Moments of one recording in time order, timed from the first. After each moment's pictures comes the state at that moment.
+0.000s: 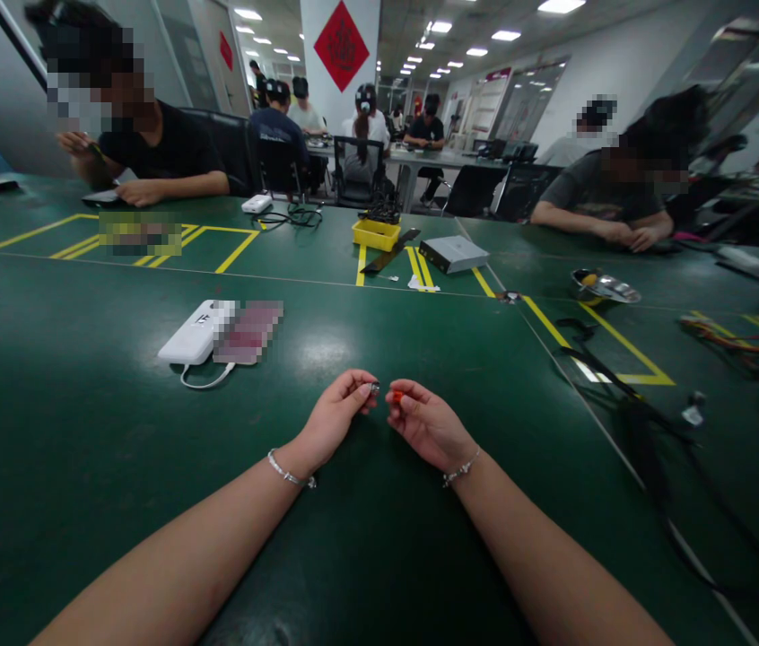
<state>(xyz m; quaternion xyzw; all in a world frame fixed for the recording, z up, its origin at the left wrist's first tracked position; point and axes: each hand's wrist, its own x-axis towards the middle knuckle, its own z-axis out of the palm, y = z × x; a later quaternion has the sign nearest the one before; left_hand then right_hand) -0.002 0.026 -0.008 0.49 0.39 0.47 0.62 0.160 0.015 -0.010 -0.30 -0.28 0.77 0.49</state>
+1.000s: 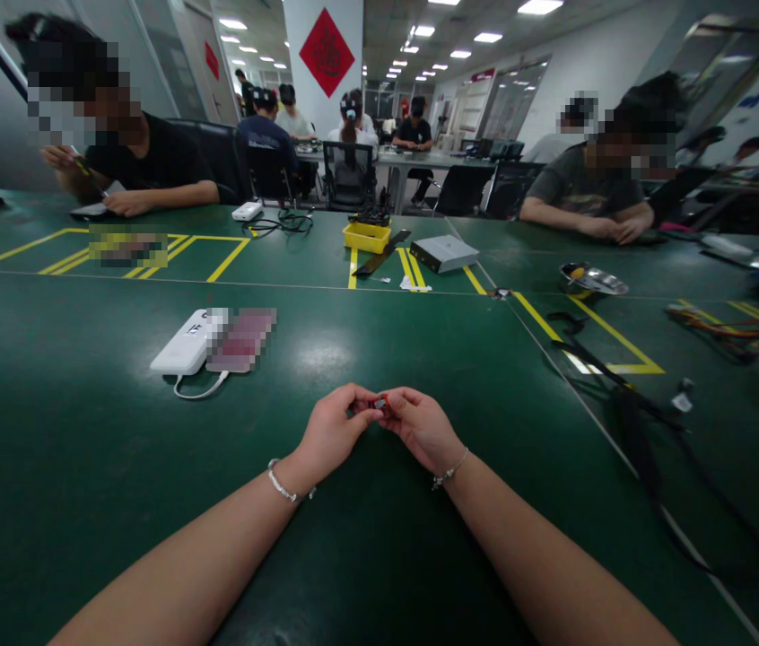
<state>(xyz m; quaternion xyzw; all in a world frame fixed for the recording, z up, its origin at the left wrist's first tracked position) -0.001 0.016 -0.003 0.71 0.49 0.39 0.33 0.148 0.012 -0.007 -0.39 -0.32 0.70 0.51</state>
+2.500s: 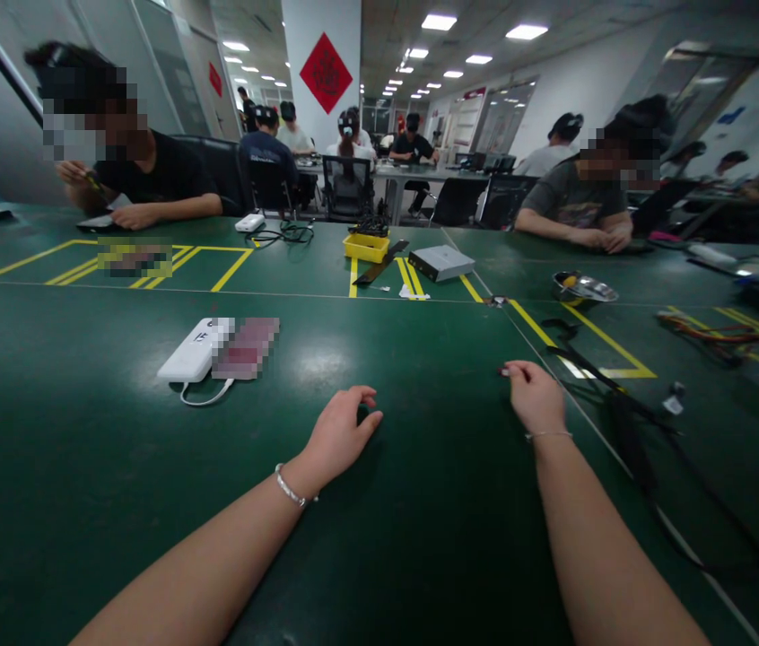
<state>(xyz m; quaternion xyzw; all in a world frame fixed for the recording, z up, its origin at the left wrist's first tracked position) -0.005 0.020 -0.010 0.77 0.49 0.32 0.26 0.305 0.041 0.006 -0.79 -0.45 0.12 0.40</state>
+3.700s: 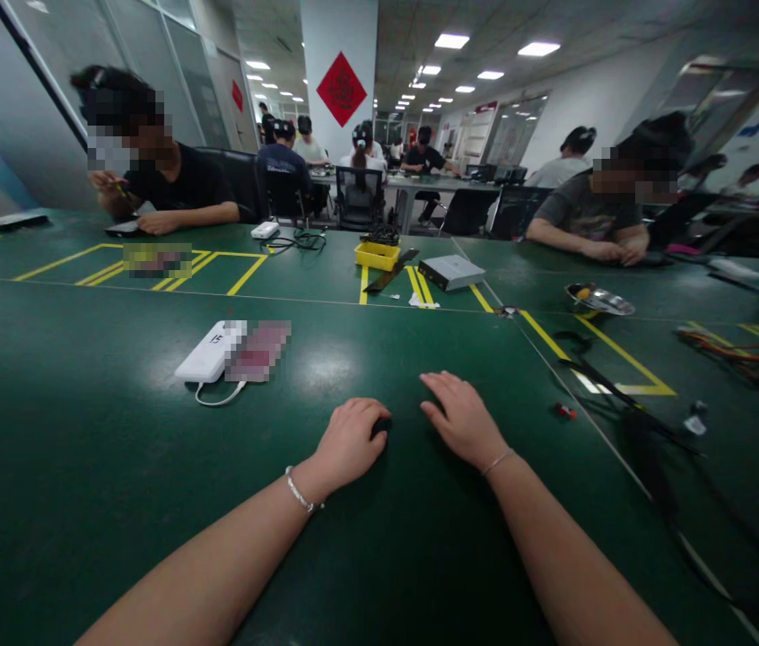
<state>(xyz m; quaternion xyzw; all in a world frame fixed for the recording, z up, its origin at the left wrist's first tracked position) -0.004 0.019 -0.009 0.83 0.46 0.24 0.19 0.213 0.031 -0.004 -0.57 -0.80 0.05 0.18</state>
